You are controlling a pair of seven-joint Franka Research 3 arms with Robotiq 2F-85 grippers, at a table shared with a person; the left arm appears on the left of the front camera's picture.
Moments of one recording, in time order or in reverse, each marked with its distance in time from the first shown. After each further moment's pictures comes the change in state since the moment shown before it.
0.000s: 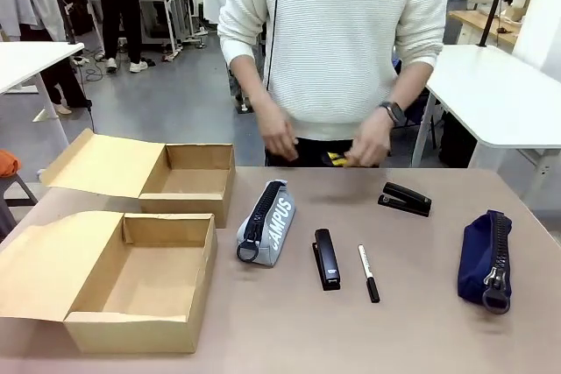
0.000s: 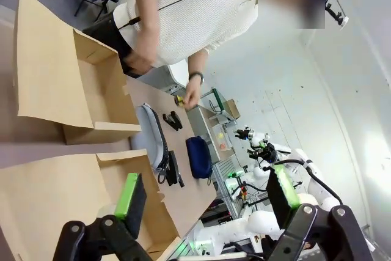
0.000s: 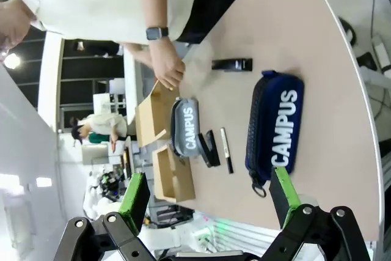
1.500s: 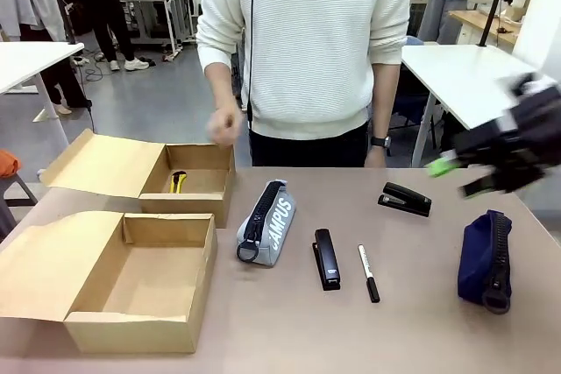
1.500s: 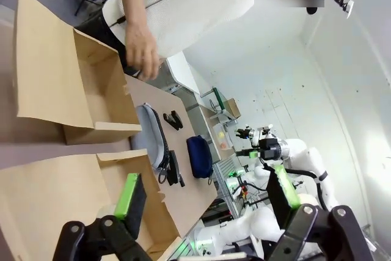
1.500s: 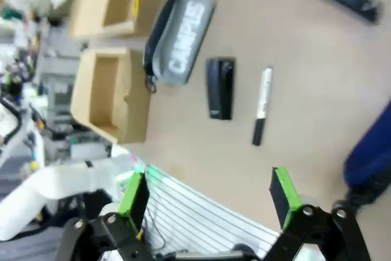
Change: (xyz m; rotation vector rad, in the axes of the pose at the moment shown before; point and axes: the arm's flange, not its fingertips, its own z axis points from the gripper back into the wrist) left arm 0.001 0.000 -0.001 0.001 0.004 -0.003; right arm -0.177 0.179 -0.281 -0.268 0.406 0.509
